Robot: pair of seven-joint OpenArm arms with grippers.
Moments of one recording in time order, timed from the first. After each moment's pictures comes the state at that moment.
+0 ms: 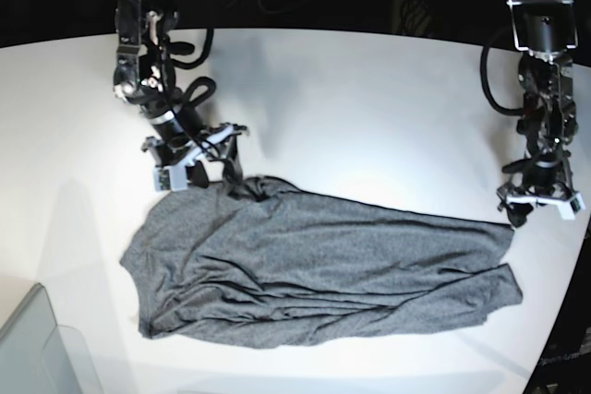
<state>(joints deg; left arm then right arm) -6.9 -24.4 -8.9 61.7 -42.1 0.7 10.7 -7.3 -0.6 5.6 85.3 14.6 22.3 -20.8</state>
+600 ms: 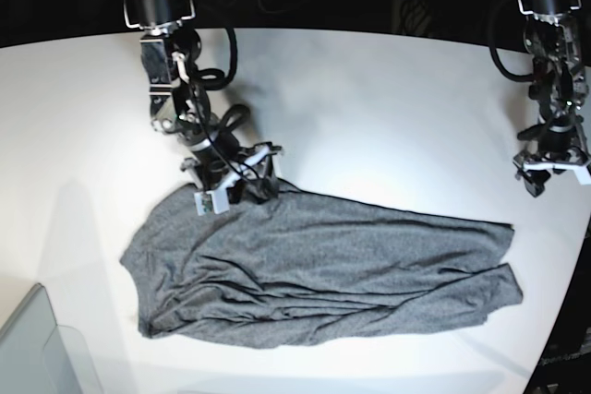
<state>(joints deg) 2.5 -24.4 -16.2 68.2 -42.8 0.5 11.1 2.9 -0.6 -3.7 68.3 15.2 17.5 -17.3</state>
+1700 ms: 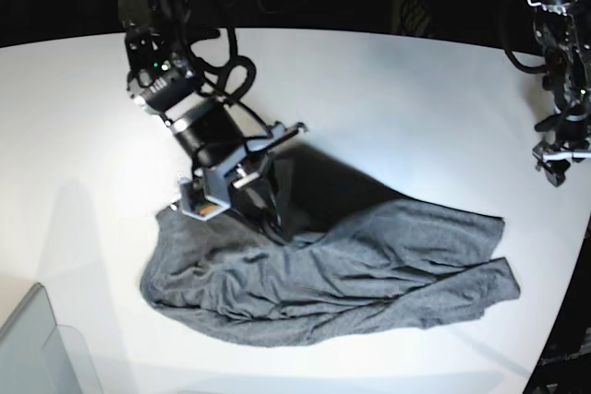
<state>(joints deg) 5.8 -24.6 -22.0 71.1 -42.1 0.7 11.4 -9.2 3.3 -13.0 113.4 15.0 16.7 -13.4</state>
